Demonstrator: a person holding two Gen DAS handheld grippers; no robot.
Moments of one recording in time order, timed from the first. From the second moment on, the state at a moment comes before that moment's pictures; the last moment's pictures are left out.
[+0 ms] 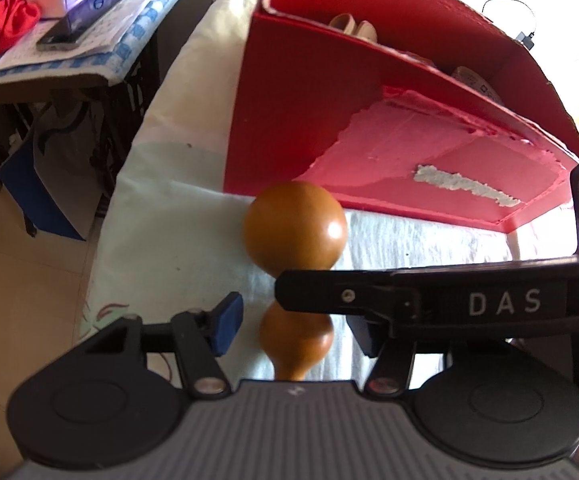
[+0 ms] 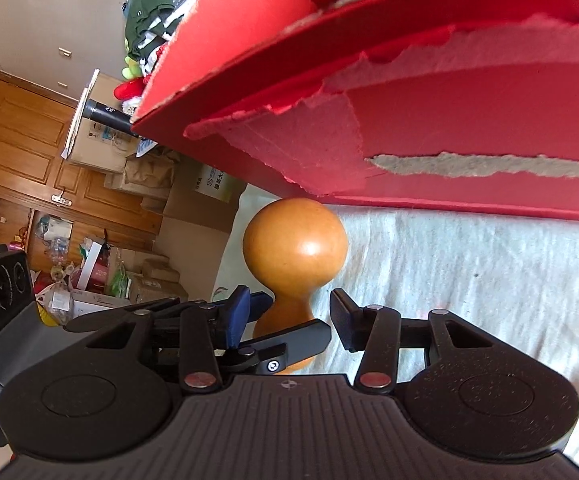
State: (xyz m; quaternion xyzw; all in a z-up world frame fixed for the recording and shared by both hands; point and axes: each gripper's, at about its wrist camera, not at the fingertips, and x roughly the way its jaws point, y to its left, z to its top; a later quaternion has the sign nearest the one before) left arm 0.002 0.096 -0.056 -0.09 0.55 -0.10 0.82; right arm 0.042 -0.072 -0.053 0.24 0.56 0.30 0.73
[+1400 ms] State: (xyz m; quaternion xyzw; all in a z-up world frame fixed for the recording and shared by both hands) left arm -0.006 -0.045 -0.054 0.01 0.56 -0.21 0.80; right arm 0.007 -0.194 -0.044 0.28 0.54 0.25 0.75
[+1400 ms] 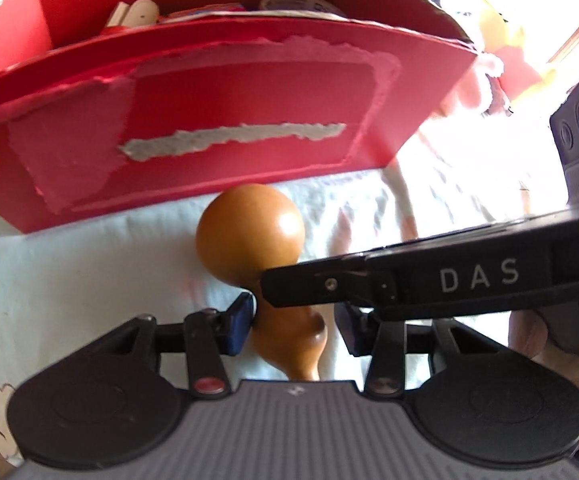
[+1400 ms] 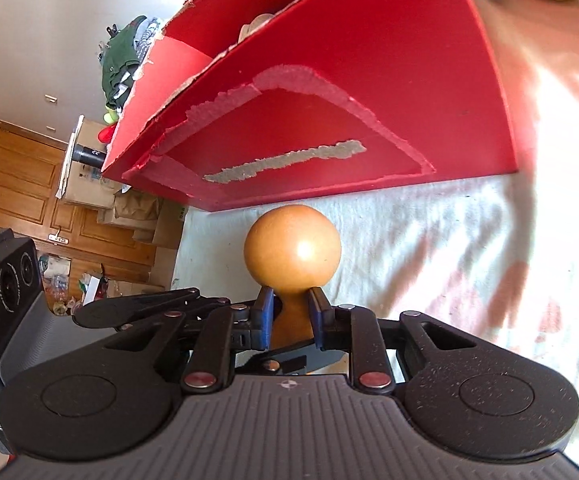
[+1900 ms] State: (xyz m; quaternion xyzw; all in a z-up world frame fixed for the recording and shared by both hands) left arm -0.020 -0.125 -0.031 0.05 0.52 -0.29 0.80; right arm -0.027 -0.244 -0.023 0.31 0.50 0.21 0.78
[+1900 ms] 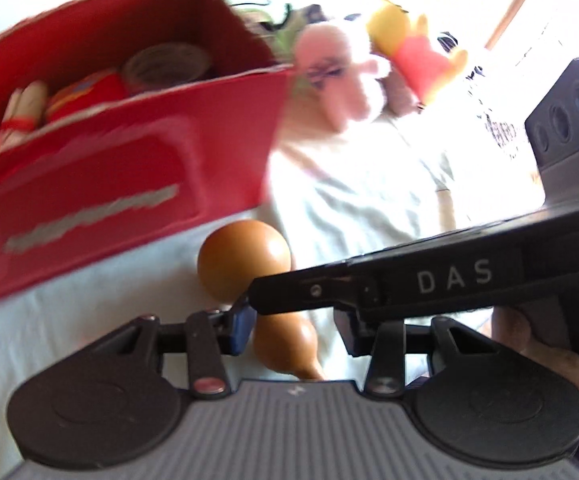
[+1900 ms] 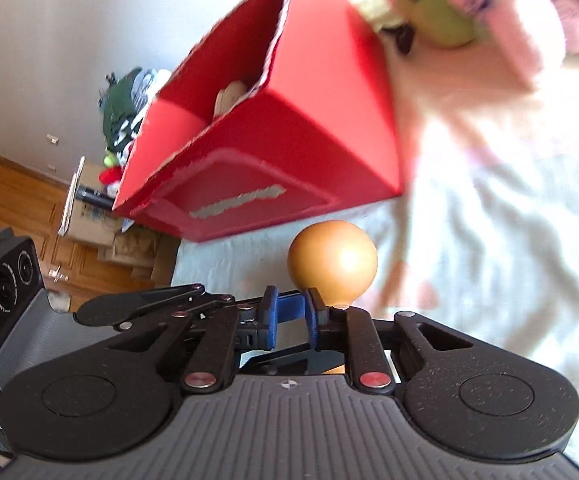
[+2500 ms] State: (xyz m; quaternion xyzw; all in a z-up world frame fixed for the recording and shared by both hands) left arm -0.014 -0.134 -0.055 0.04 0.55 -0.25 0.80; right arm -0.012 -0.283 -0.061 0.34 0.53 0.19 0.75
